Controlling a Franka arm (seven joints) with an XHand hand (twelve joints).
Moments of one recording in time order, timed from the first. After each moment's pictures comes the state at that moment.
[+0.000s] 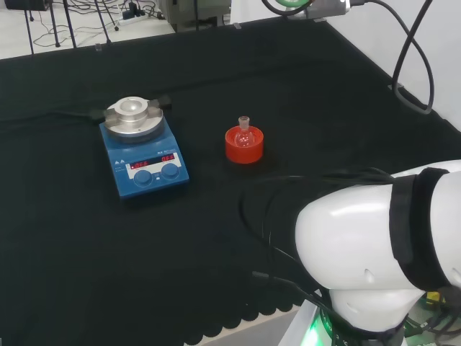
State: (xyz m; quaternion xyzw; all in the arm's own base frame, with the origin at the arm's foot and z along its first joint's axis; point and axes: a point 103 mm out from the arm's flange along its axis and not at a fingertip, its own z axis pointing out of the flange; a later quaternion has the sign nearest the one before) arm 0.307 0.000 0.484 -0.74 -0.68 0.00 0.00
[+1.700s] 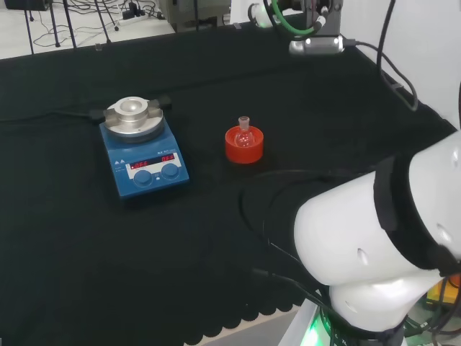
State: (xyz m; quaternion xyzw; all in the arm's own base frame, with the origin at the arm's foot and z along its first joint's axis) arm 0.372 -0.059 0.375 -0.77 -0.63 0.02 0.07
